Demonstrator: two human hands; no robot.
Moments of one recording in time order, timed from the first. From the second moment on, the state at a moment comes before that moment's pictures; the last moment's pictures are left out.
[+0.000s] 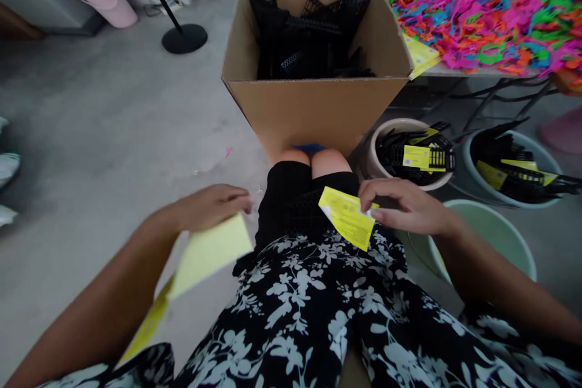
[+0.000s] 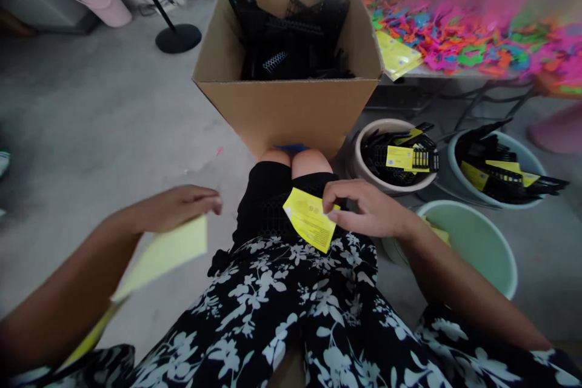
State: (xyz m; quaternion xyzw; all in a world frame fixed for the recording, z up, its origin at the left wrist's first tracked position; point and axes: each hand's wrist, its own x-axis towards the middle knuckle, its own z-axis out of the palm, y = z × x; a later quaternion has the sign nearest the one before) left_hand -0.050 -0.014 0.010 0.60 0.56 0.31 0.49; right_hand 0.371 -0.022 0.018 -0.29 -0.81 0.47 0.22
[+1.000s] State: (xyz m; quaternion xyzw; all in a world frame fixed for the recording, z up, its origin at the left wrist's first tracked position) left_hand 0.068 -0.020 -0.041 0.75 0.57 -0.06 0.33; right_hand 0.330 -0.018 -0.047 -0.32 -0.89 0.32 0.08
